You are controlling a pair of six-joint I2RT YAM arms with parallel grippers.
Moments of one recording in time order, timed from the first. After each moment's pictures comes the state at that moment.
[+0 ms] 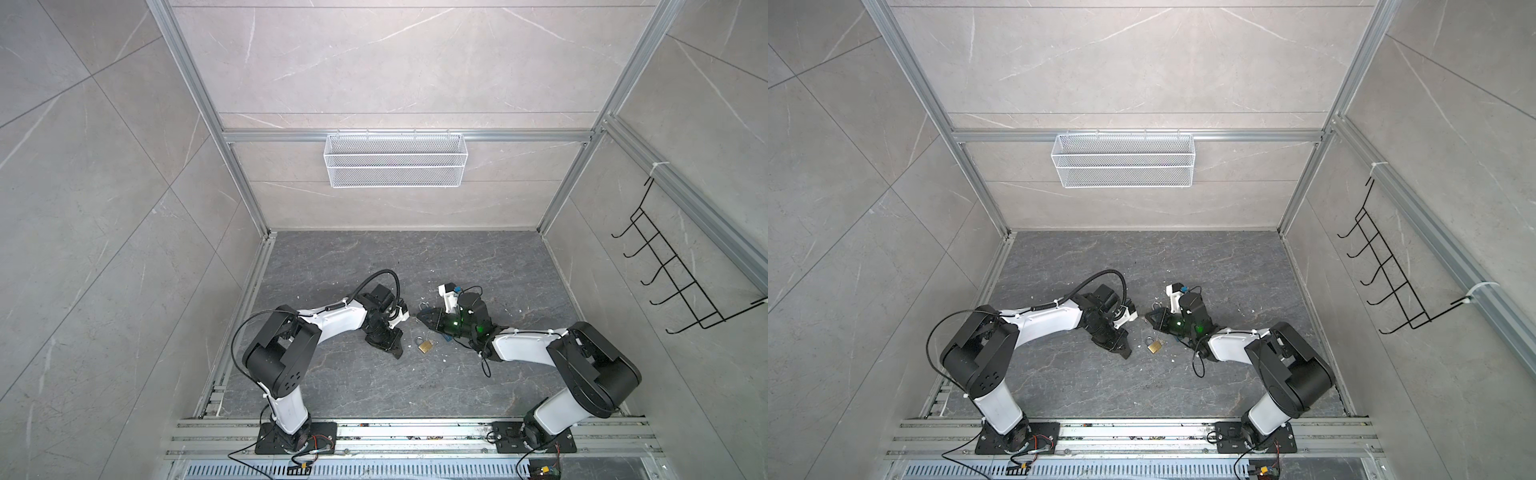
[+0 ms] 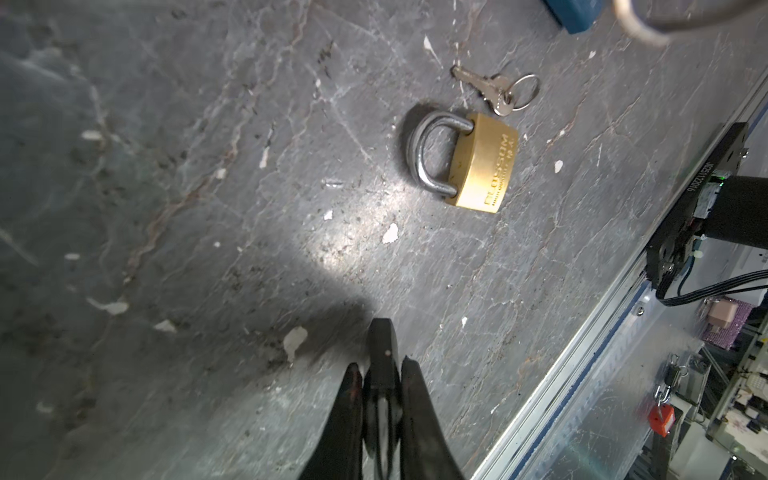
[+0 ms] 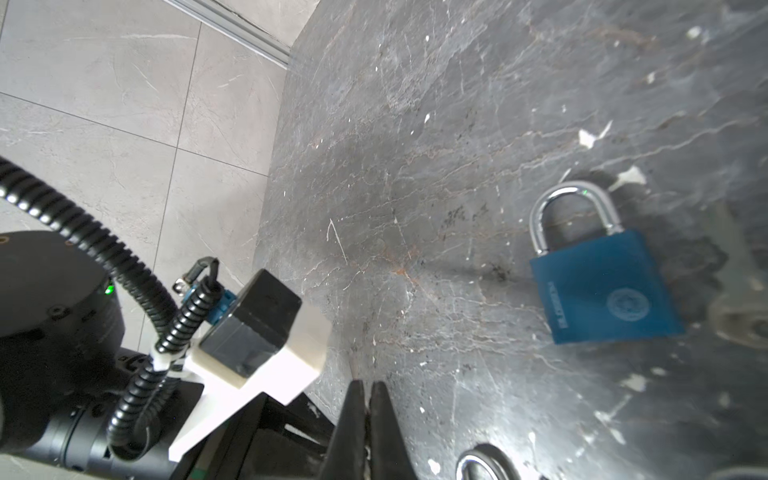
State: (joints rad) left arm -0.67 1.76 1.04 -0.64 0.51 -0.09; right arm 0.58 1.60 0.56 0.57 -0.41 0.89
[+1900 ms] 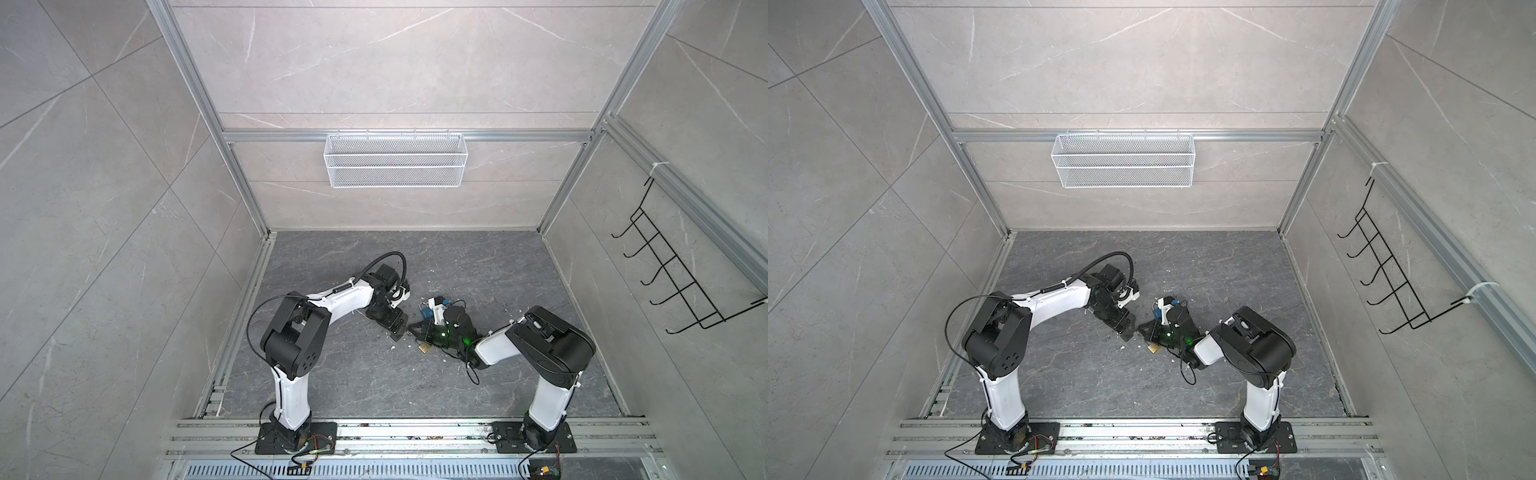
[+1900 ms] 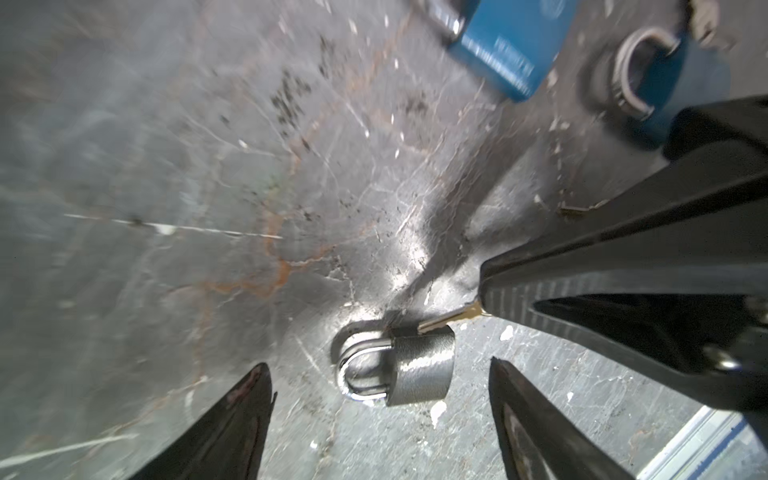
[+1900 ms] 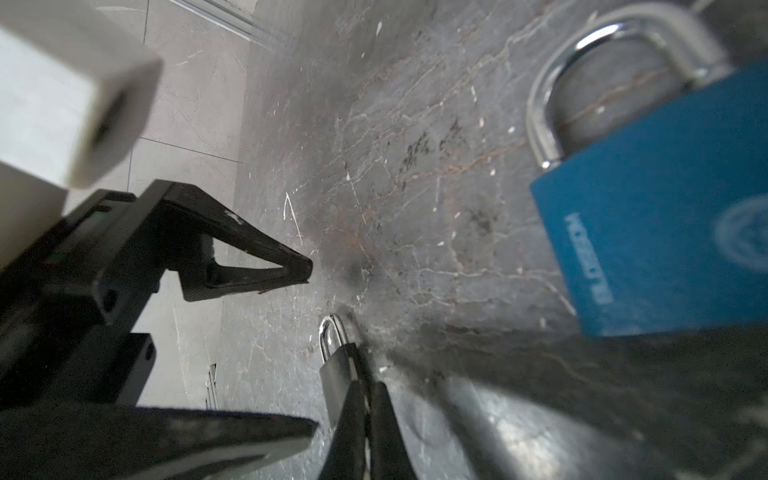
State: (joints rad) left arm -0.62 1.87 1.30 -0.73 0.26 0.07; right arm 0.66 1.84 0.55 0.81 -0.34 0.98
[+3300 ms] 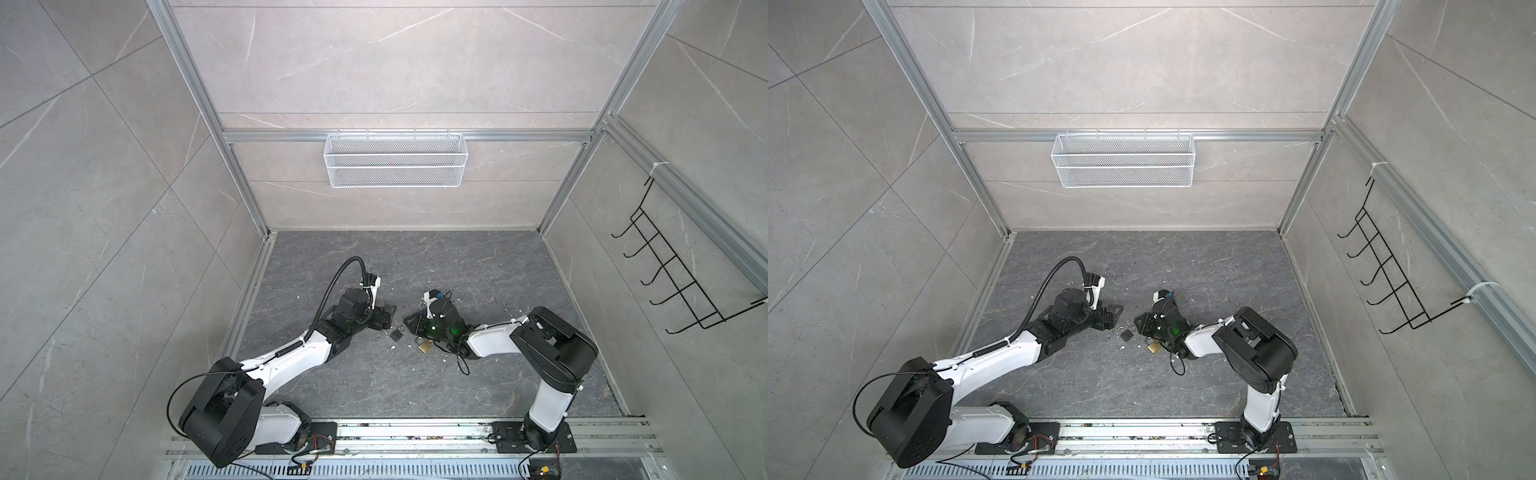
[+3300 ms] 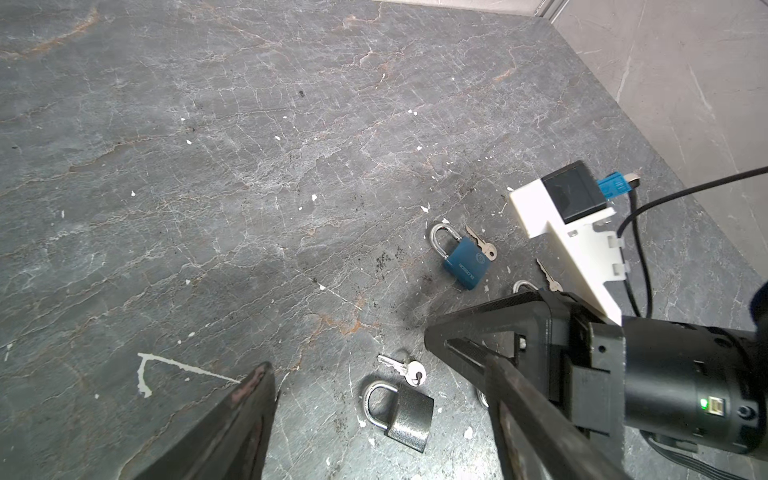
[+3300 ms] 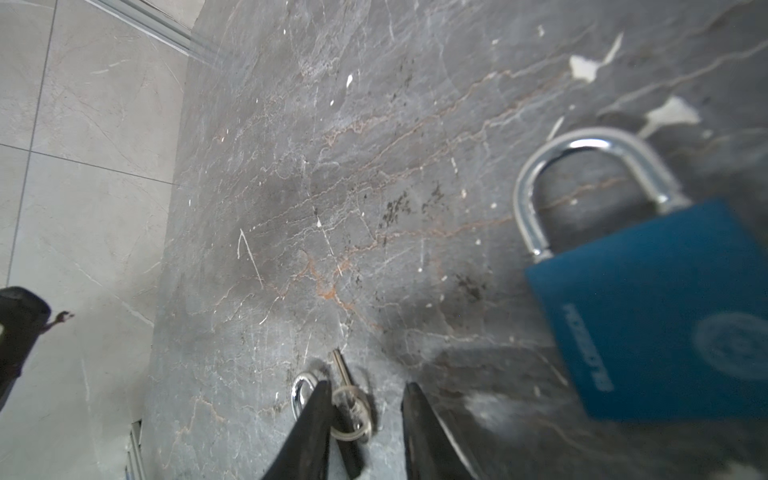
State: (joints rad) left arm -0.63 1.31 0.67 0.07 0.04 -0.31; right arm 0.71 1.80 0.70 0.48 -0.12 0.90
